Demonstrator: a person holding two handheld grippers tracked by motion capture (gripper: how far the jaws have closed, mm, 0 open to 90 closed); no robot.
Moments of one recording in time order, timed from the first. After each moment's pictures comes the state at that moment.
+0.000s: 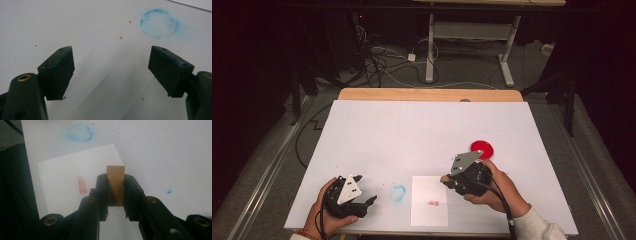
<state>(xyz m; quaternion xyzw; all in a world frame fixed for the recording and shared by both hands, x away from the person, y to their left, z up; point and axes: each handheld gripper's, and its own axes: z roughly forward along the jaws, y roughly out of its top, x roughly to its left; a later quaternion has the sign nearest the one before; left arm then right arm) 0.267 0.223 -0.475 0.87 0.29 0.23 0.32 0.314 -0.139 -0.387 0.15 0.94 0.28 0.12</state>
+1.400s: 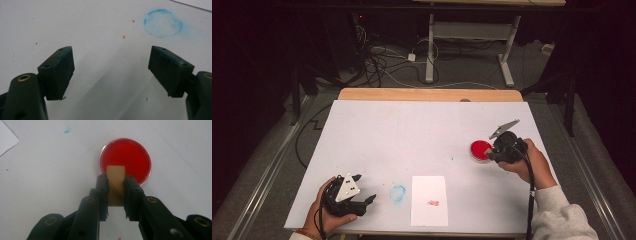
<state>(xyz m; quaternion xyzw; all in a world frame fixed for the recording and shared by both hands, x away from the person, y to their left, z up) 0.272 0.228 -0.477 0.87 0.30 0.22 0.33 0.403 -0.239 -0.398 0.34 0.91 0.18 0.16</state>
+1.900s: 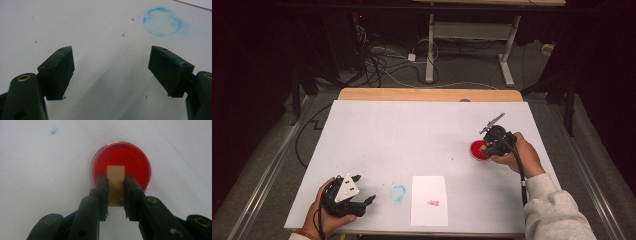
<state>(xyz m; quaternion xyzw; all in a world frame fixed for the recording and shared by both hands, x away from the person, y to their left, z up) 0.270 0.229 -0.478 0.87 0.30 0.22 0.33 0.432 -0.222 -0.408 0.35 0.92 0.14 0.14</state>
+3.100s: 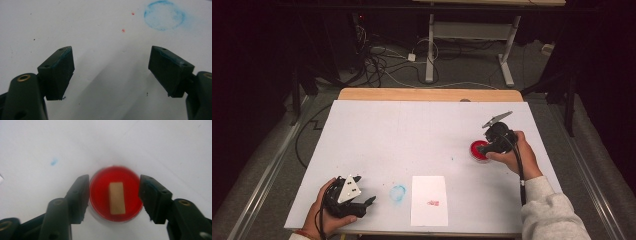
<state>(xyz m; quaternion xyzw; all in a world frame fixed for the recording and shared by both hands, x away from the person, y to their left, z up) 0.271 0.226 -0.480 0.88 0.29 0.22 0.31 0.430 -0.226 -0.403 0.38 0.88 0.23 0.18</state>
